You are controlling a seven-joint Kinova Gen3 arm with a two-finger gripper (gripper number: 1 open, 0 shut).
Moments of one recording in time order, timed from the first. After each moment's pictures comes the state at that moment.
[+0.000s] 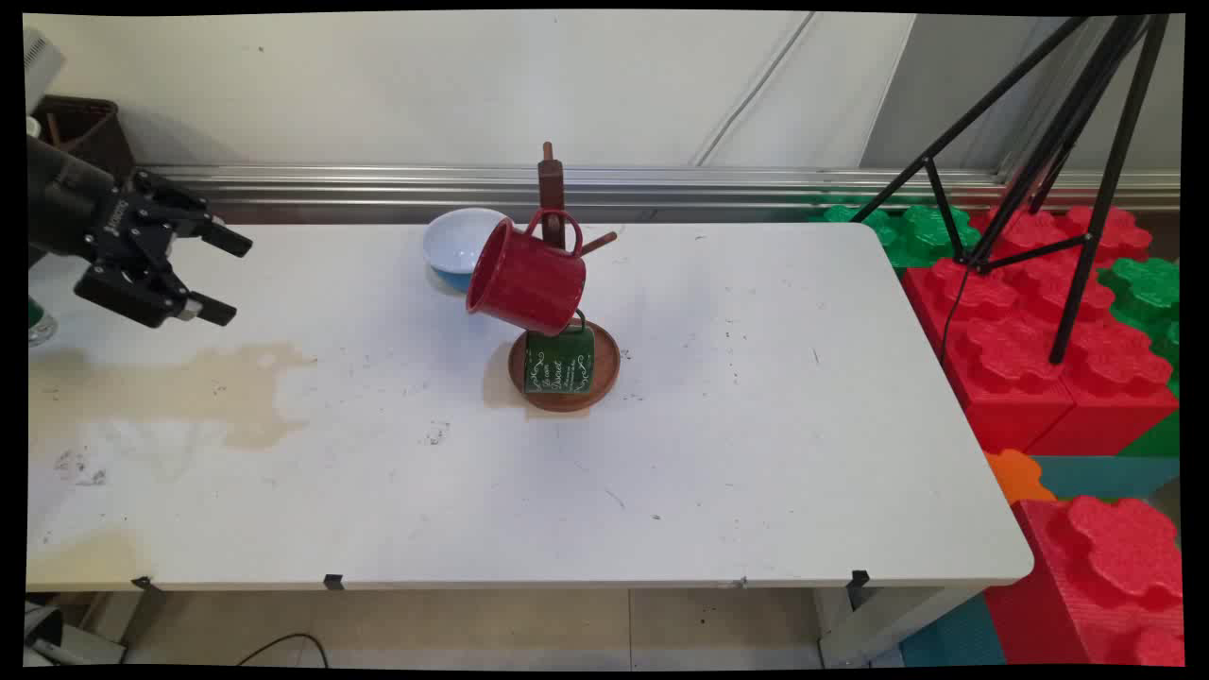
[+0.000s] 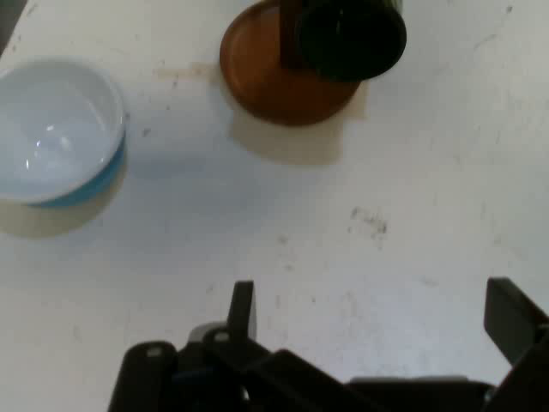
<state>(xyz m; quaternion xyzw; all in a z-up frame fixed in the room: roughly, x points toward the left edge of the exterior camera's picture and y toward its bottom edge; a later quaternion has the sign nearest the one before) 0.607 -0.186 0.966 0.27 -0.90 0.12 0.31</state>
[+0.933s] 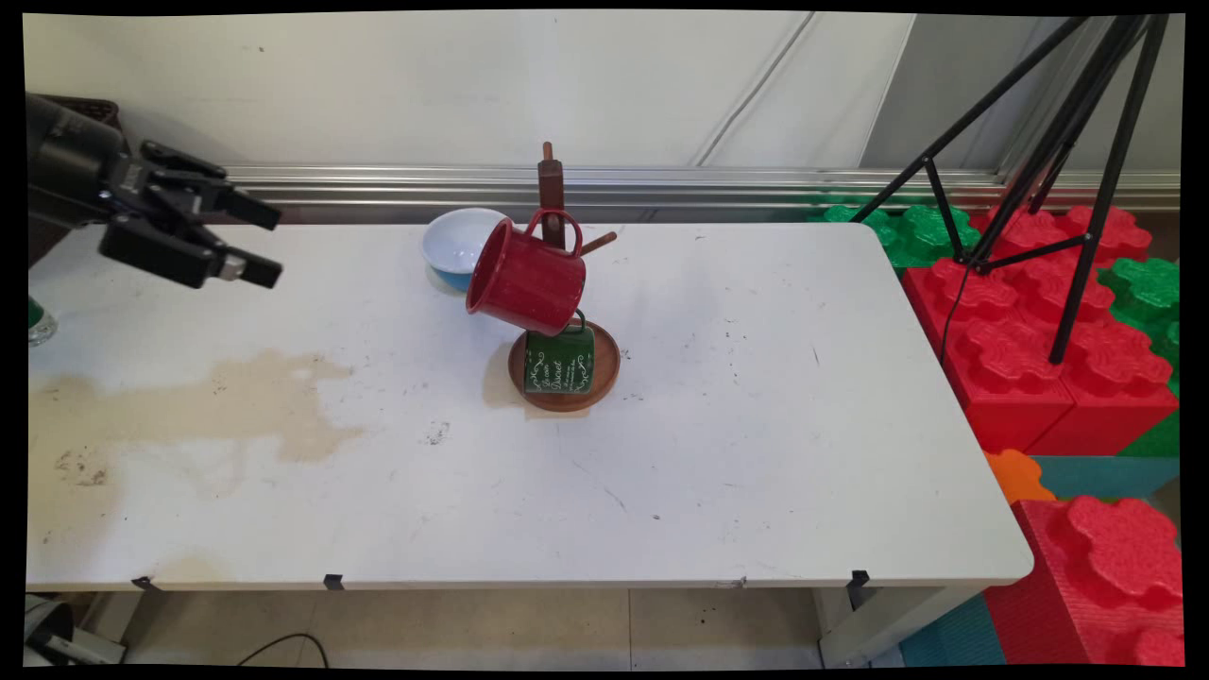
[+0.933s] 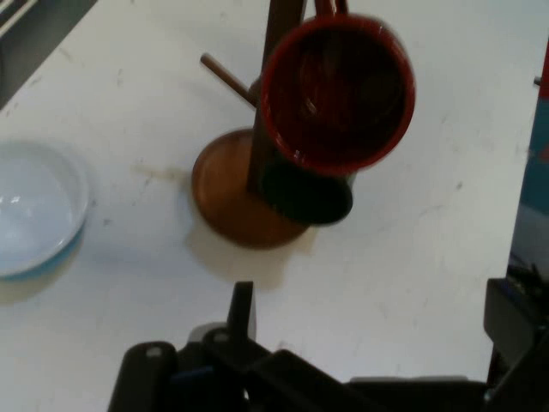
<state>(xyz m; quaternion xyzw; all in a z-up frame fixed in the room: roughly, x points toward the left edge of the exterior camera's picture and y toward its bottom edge) 0.547 -0.170 1.002 0.36 -0.85 0.11 0.38</state>
